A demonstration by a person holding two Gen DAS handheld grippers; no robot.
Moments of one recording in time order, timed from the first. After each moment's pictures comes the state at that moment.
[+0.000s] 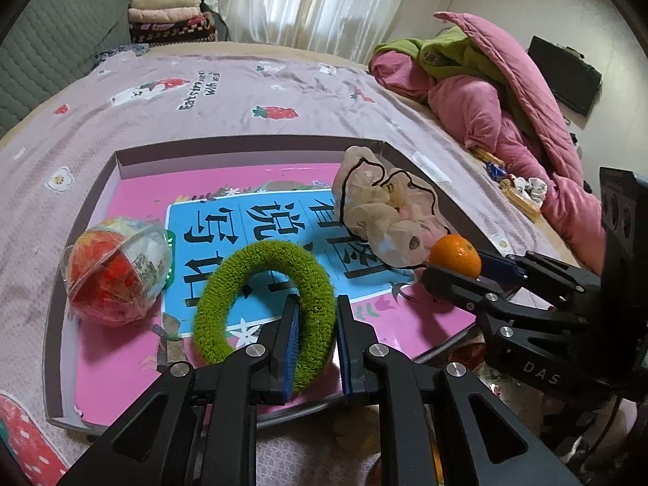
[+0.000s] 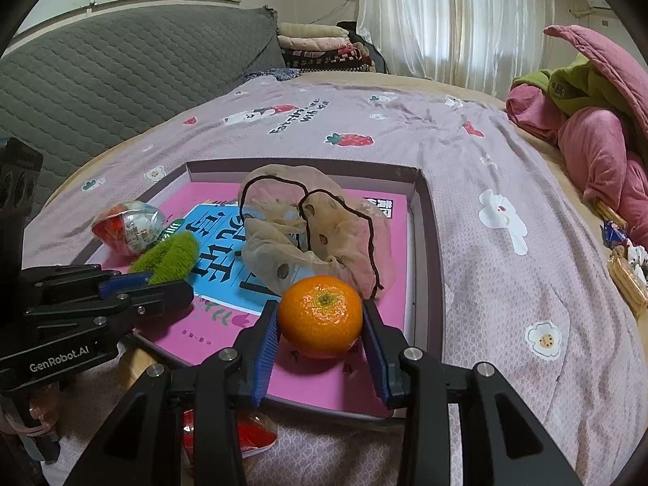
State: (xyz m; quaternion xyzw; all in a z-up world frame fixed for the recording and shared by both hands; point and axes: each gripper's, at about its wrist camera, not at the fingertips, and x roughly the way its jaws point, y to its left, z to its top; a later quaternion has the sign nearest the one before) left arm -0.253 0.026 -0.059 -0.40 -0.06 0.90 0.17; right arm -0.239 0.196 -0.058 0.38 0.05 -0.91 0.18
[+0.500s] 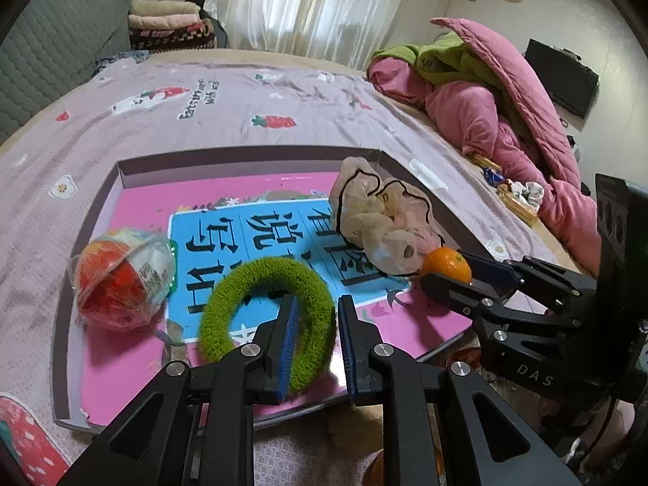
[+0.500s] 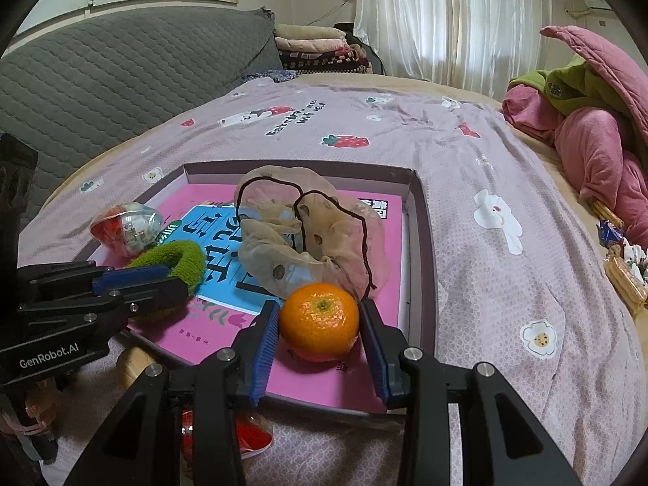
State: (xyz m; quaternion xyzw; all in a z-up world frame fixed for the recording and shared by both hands) left arm -0.249 0.024 -0.052 -0.39 -0.06 0.90 0.17; right arm -0.235 0.198 -0.055 0.37 0.05 -0.91 0.17
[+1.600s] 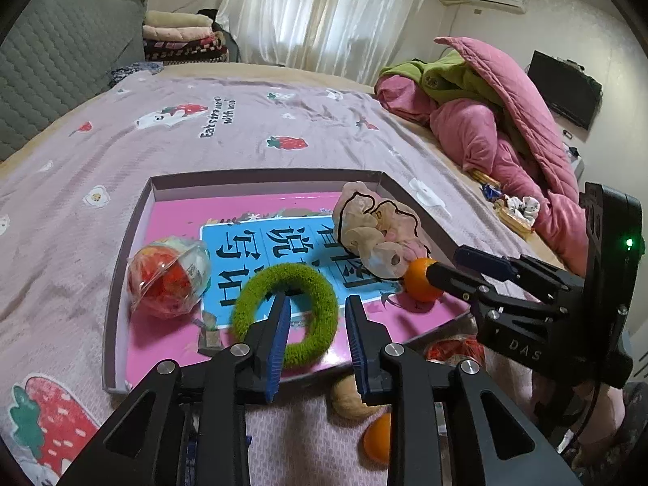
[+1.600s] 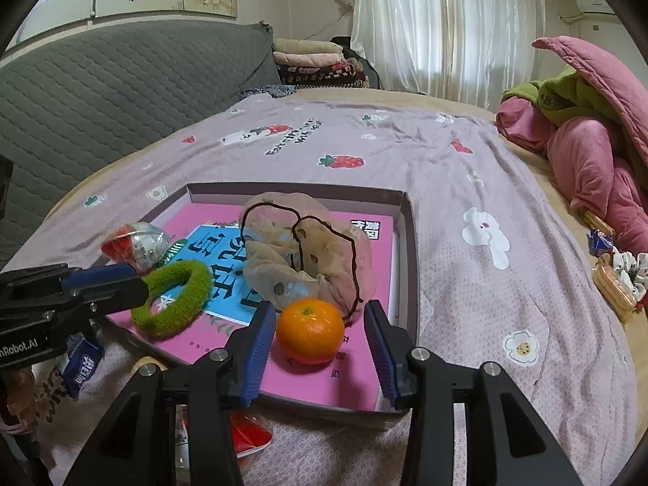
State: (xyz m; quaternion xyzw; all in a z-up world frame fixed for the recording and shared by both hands) left arm -0.218 0.009 -0.022 -0.37 -0.07 0.91 0.15; right arm -0.226 0.204 -0.035 0.35 0.04 -0.92 0.17
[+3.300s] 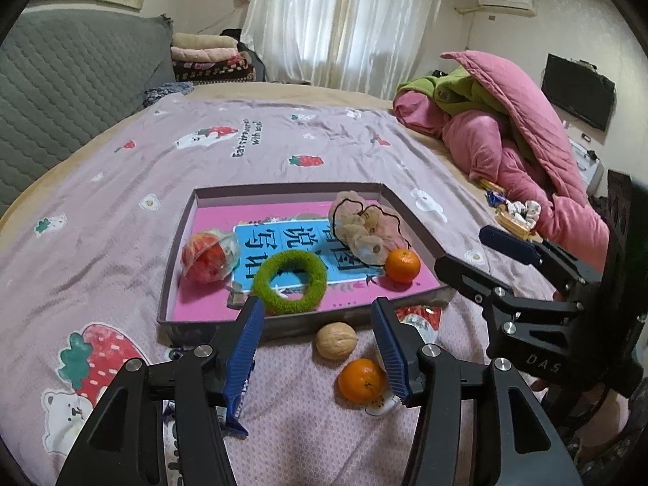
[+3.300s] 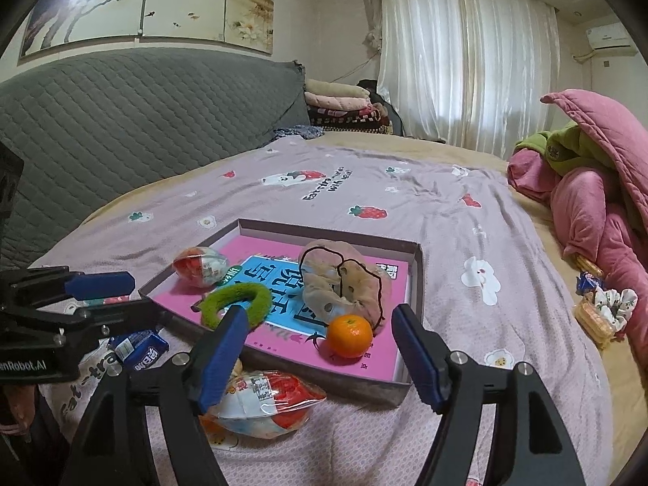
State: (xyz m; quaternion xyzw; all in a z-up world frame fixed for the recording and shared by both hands) left arm -0.141 0.023 0.020 -0.35 -0.04 0.93 0.09; right arm -0.164 0.202 0.012 0.27 0.06 -0.94 0.21
